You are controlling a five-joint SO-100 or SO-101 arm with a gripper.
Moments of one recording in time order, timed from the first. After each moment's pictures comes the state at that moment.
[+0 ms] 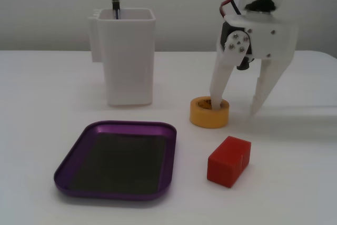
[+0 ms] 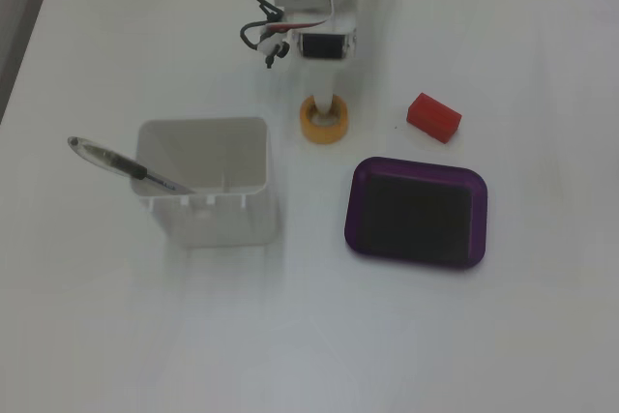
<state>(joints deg) 11.6 100.2 117.6 57.8 -13.4</state>
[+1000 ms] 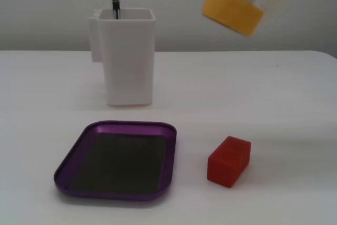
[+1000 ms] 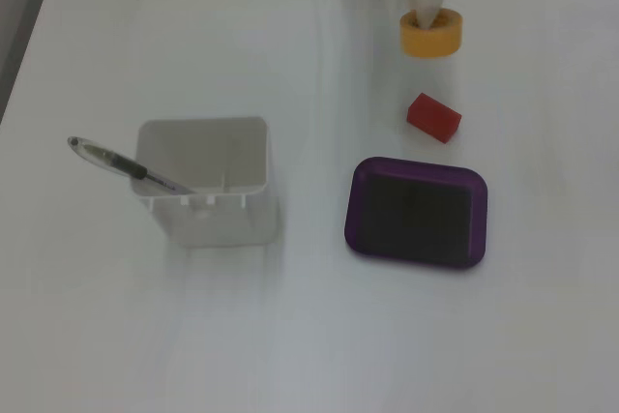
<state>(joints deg) -10.5 118.2 94.7 75.2 -15.4</state>
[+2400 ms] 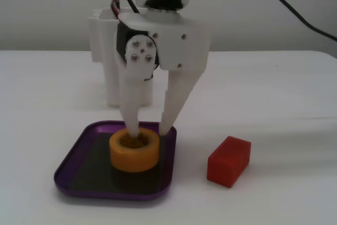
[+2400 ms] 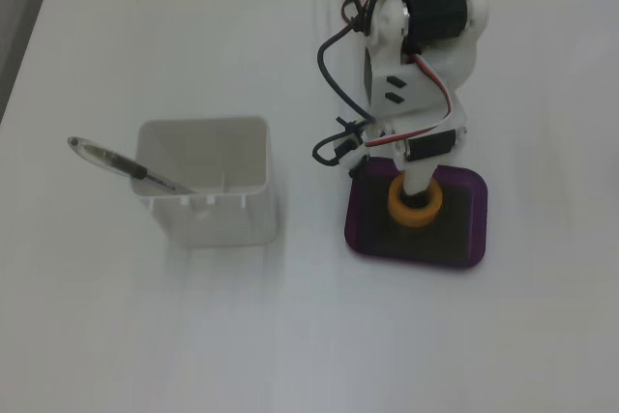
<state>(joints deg) -5.3 58.2 51.9 76.3 -15.4</state>
